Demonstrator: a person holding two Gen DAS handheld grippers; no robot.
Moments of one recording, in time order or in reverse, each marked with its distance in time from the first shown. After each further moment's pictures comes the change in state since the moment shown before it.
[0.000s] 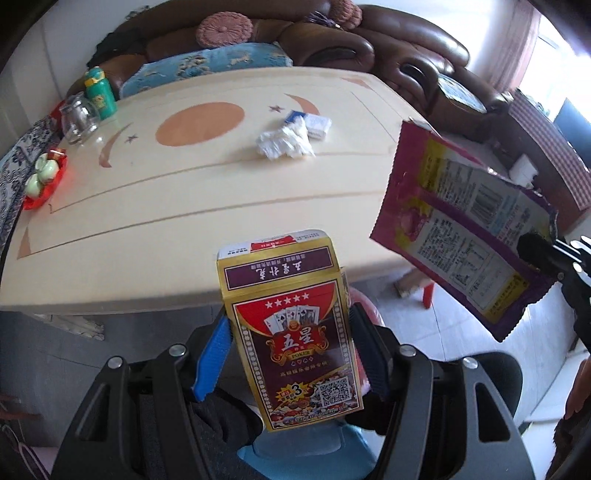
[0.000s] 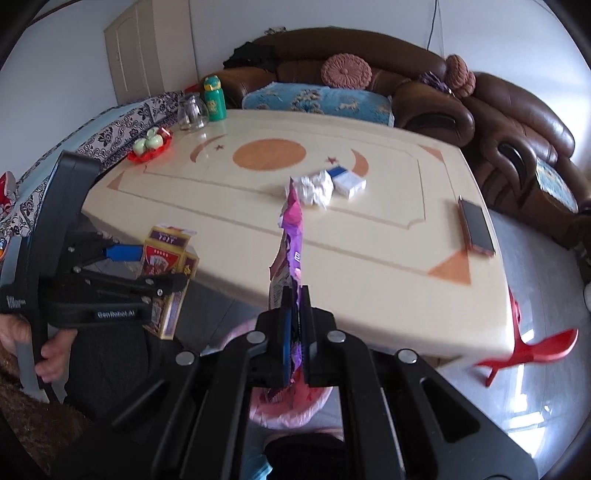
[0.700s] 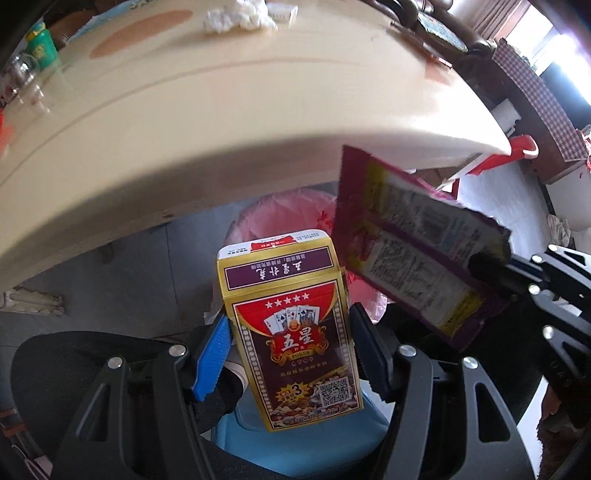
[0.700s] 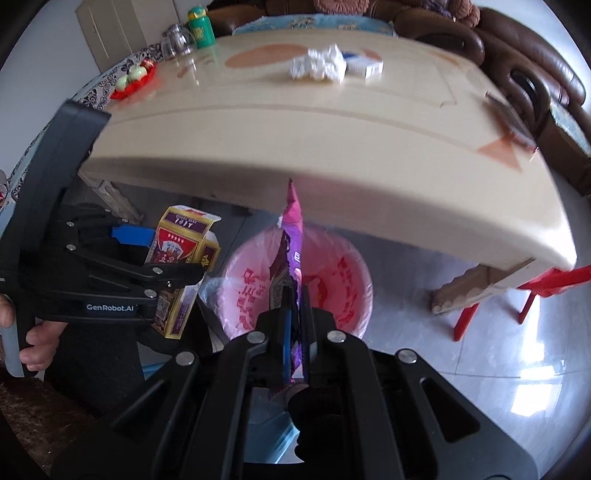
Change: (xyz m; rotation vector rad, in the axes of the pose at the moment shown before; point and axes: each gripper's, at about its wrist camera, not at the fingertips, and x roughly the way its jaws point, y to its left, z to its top) left arm 0.120 -0.002 -0.064 0.060 0.261 -0.130; right arm 0.106 0.019 -0.101 0.085 0.242 0.037
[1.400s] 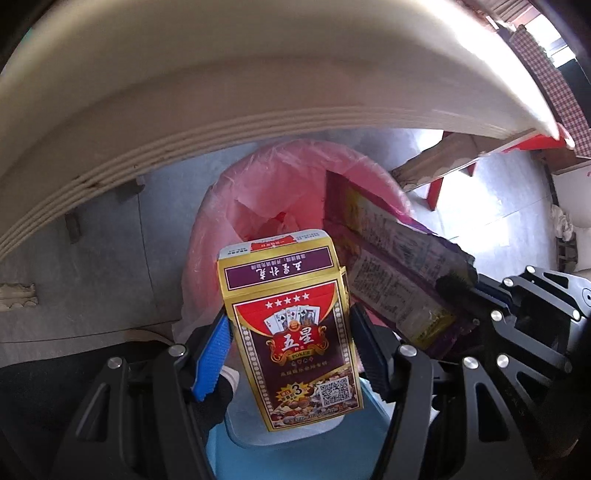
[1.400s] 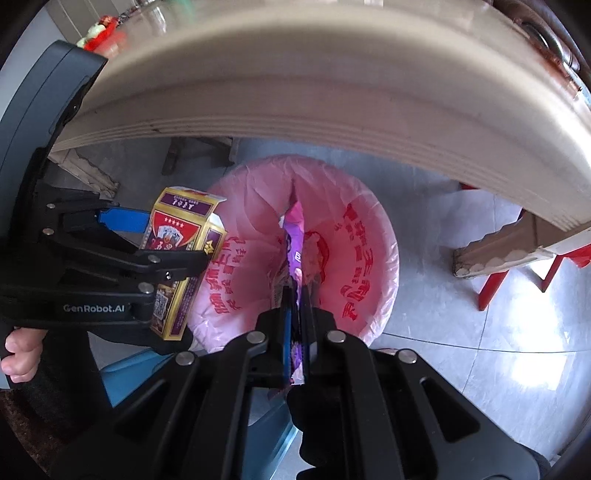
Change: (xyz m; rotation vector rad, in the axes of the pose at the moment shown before) left arm 0.119 0.017 0.014 -0.023 0.154 -0.021; right arm 0.125 -0.012 -0.015 0.057 0.191 -0.005
